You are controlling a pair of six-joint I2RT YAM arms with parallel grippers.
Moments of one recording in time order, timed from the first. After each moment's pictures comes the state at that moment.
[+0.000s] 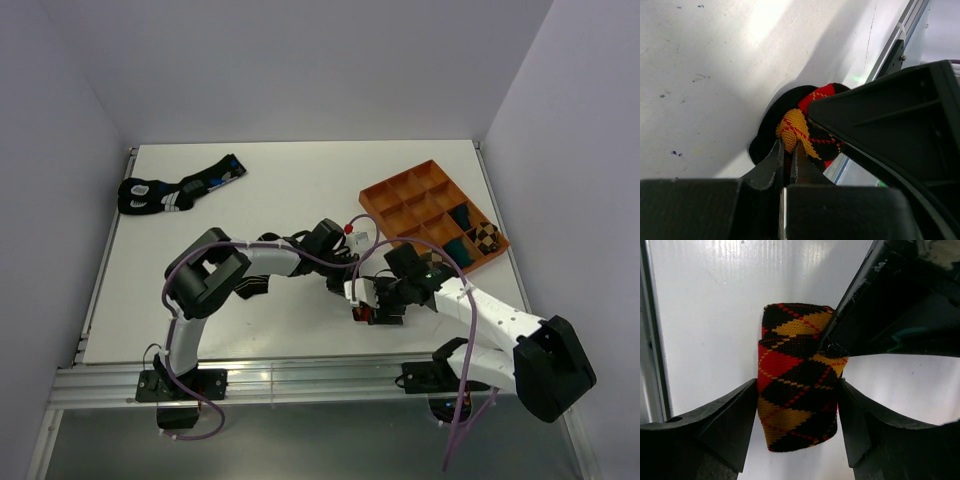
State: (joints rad) left arm -0.88 2.04 1.20 0.00 0.67 -0.65; right arm 0.53 1.09 0.53 -0.59 -0.46 -1.06
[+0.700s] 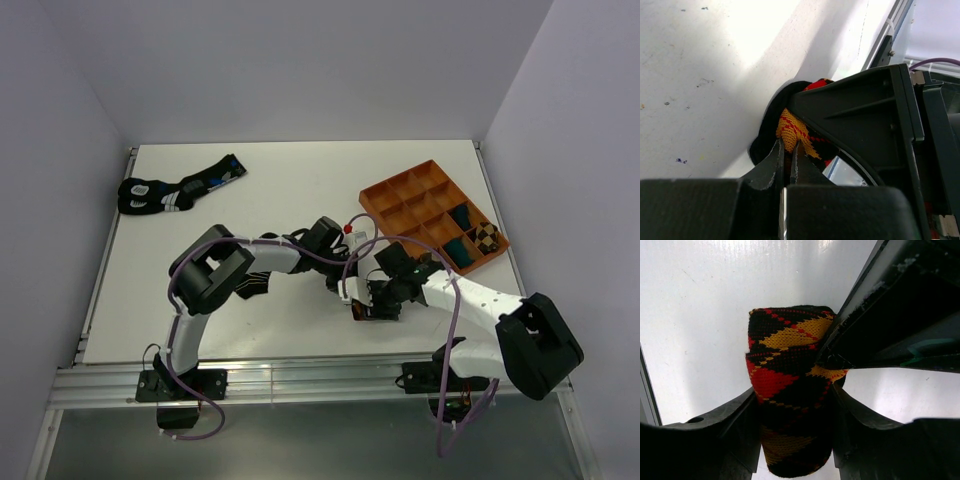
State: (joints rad) left arm -0.85 2.08 1.22 0.01 0.75 -0.67; right arm 0.57 1.24 0.55 -0.52 -0.39 -1.00
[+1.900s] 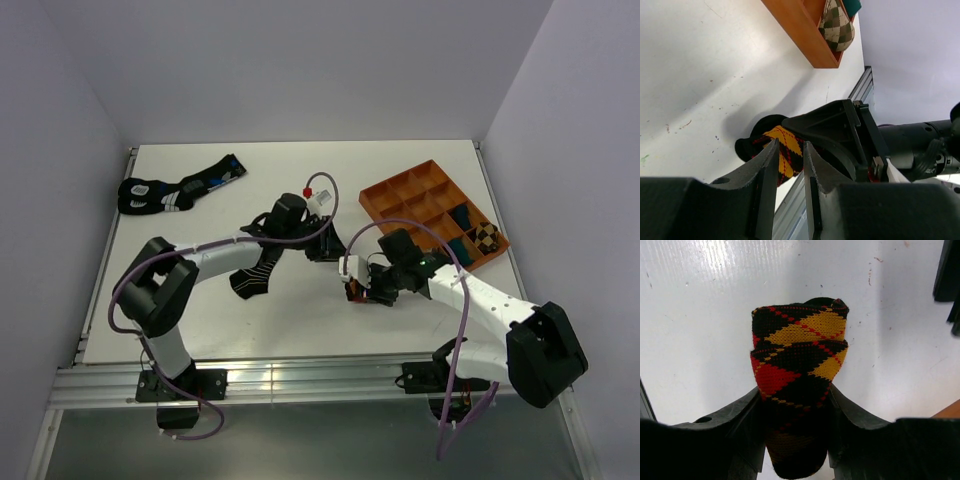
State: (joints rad) left arm -0.73 1.77 1.07 0.14 0.56 -0.84; right arm 0.53 1.19 0.64 -0.53 -0.39 -0.86
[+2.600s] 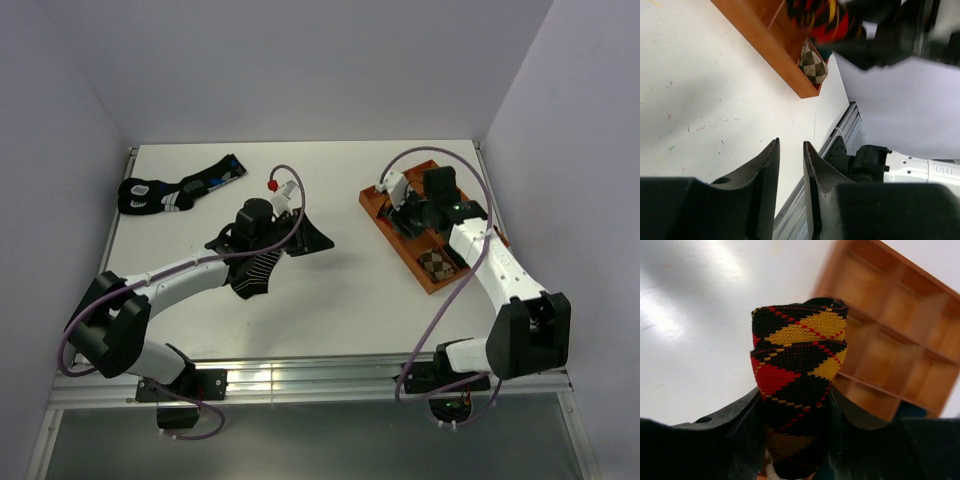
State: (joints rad) left arm -0.68 1.46 0.87 0.26 0.42 -0.86; right arm 0.20 1.30 1.03 -0.58 -0.32 -0.72
